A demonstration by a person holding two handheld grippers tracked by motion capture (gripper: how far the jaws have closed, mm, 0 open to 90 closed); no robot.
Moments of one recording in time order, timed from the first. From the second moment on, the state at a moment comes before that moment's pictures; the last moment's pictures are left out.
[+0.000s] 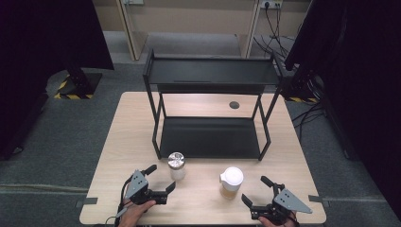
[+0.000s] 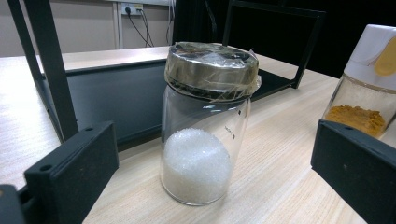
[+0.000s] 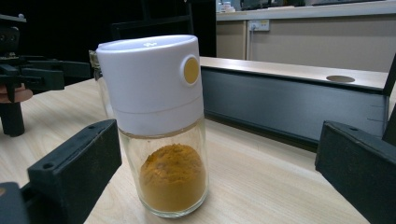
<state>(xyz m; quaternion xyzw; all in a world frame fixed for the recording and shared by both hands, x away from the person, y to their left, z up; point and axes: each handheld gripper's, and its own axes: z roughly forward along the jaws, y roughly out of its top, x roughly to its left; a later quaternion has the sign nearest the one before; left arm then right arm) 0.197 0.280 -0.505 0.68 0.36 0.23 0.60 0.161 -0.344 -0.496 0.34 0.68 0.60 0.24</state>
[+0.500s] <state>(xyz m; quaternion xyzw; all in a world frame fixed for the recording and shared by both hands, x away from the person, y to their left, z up) 0.198 0.280 -0.505 0.68 0.36 0.23 0.60 0.162 -0.344 -0.497 0.34 0.68 0.60 0.24</state>
